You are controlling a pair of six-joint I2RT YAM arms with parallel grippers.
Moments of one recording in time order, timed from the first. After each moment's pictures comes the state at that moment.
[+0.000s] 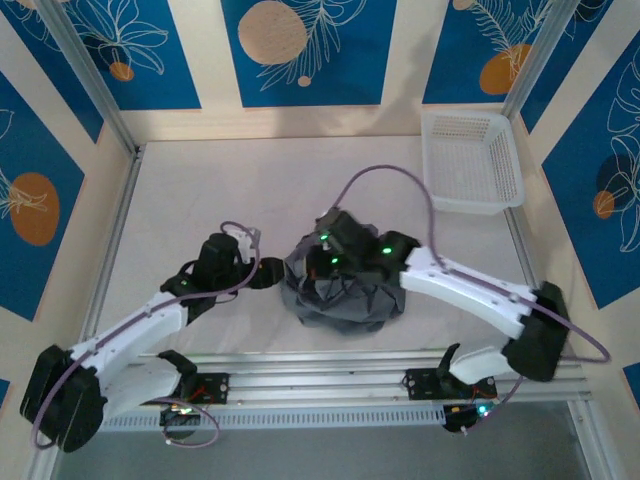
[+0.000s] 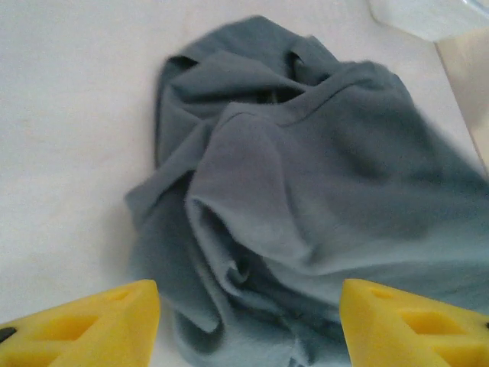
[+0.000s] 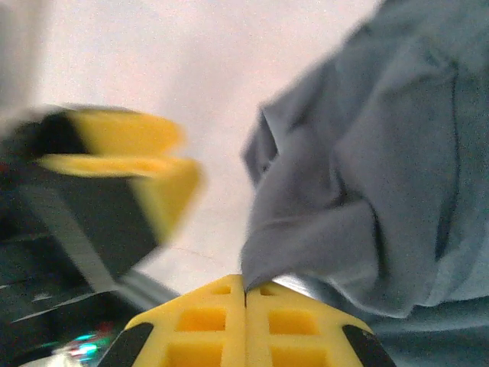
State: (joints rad) left arm -0.57 1.06 0.56 -0.14 0.30 -0.55; right arm 0.89 1.27 1.17 -0.62 -0.10 0.83
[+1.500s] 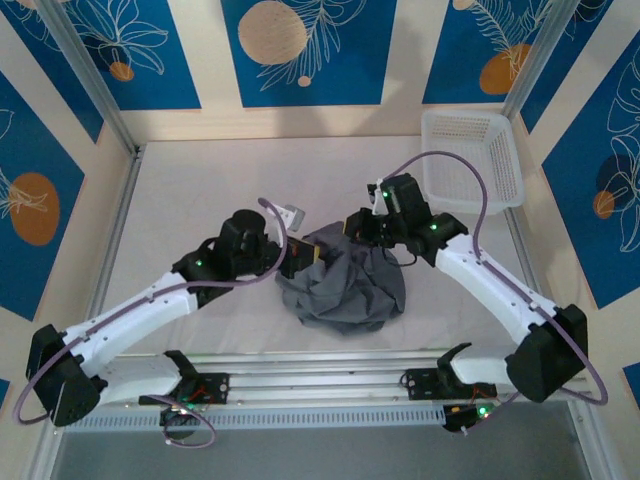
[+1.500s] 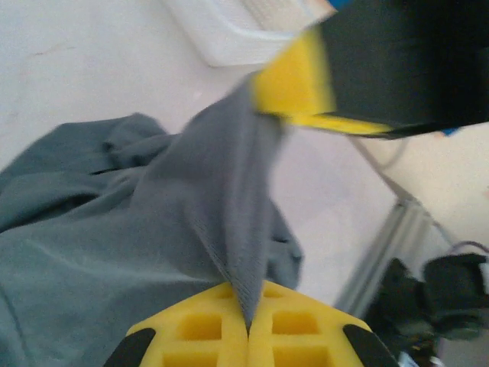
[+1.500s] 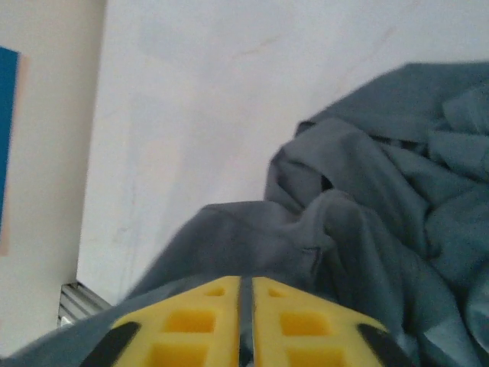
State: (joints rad) left arm -0.79 1.14 0.94 -0.25 0.32 -0.47; right arm 0.52 1.27 1.10 -0.58 -0.29 0.69
